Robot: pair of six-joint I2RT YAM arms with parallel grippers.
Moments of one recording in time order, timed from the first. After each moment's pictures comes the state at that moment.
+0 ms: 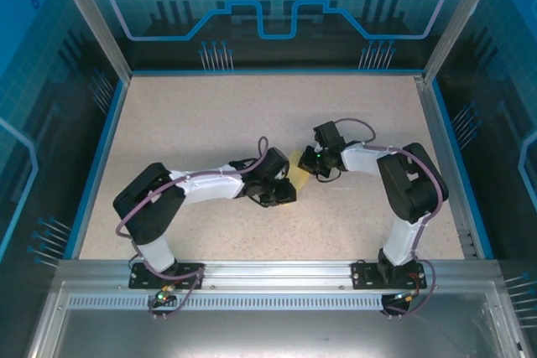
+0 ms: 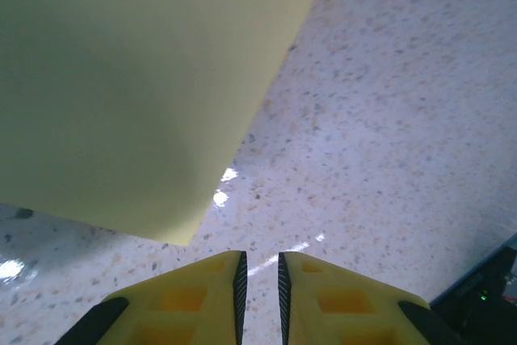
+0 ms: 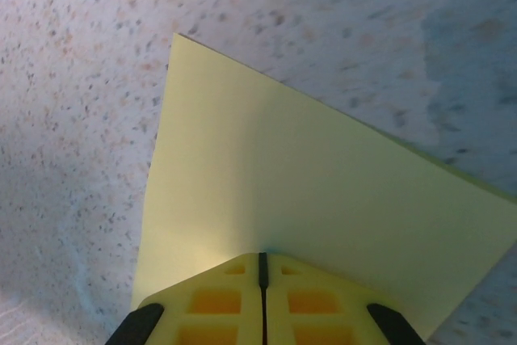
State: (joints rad) left arm -0.82 1.75 0.99 -0.27 0.30 -0.98; right arm 0.41 1.82 0.95 -0.17 -0.29 0.84
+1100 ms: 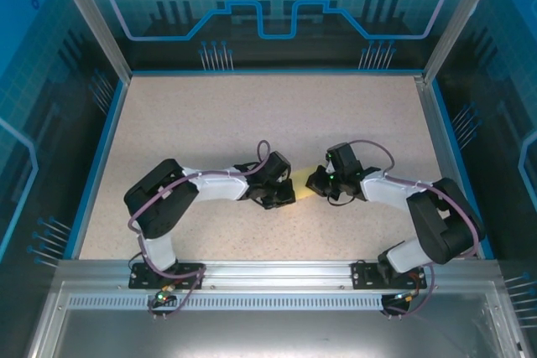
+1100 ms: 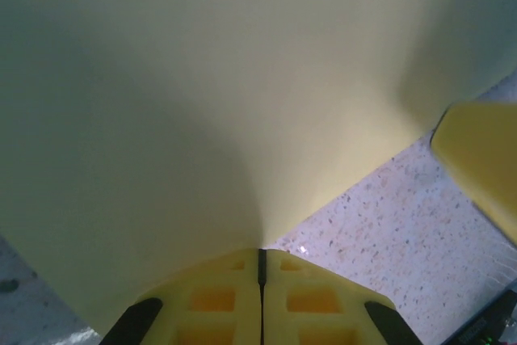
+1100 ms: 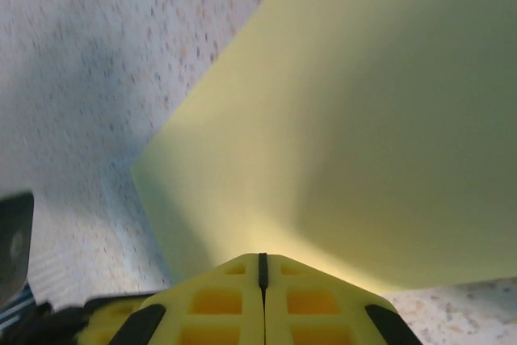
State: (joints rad) left arm -0.82 1.82 0.96 -0.17 0.28 -1.06; right arm 0.45 1.48 0.61 -0.11 -0.38 0.95
